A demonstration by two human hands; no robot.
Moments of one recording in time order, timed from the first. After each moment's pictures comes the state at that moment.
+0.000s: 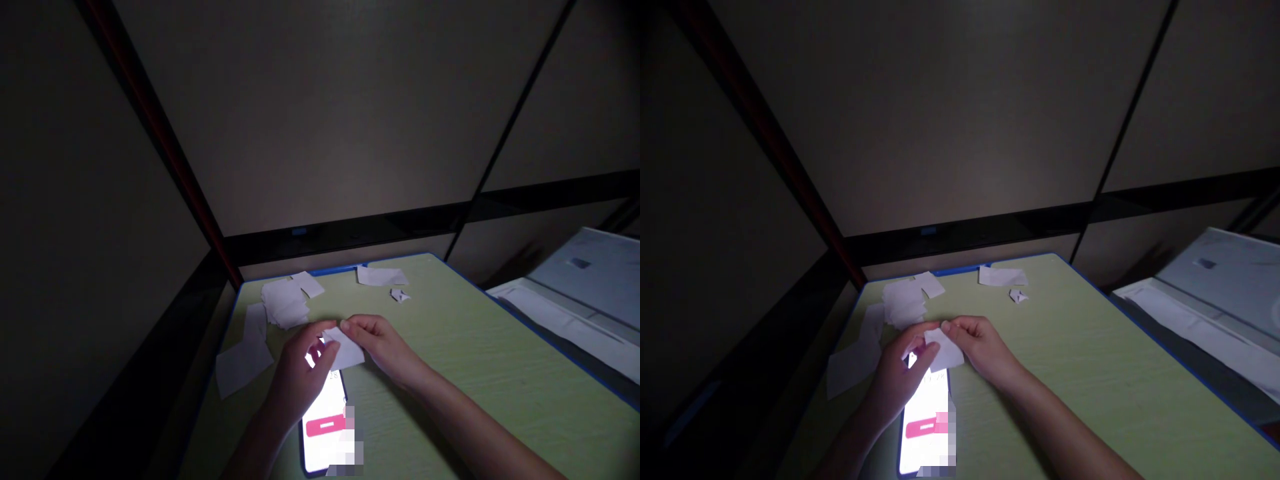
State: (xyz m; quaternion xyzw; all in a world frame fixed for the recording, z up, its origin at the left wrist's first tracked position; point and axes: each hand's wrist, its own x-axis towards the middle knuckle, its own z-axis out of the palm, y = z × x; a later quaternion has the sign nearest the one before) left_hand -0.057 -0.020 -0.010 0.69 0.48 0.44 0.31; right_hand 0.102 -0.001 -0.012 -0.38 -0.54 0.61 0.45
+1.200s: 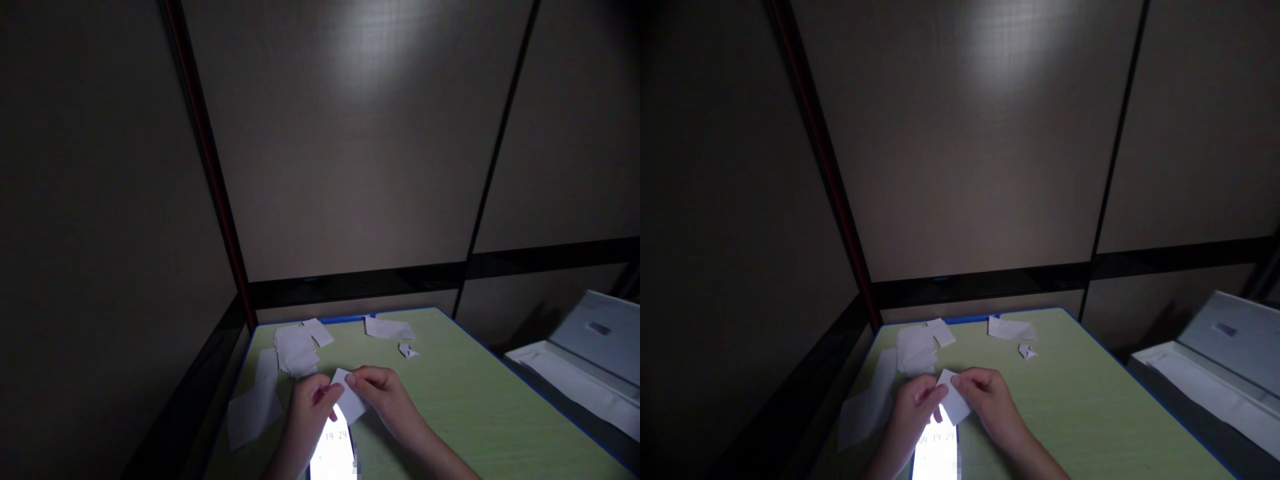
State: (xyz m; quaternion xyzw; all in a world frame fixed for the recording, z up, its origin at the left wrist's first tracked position) left_hand -0.053 -0.008 -0.016 0.58 0.49 0.49 0.43; right_hand 0.098 0.004 -0.022 -0.37 -0.59 0.50 0.51
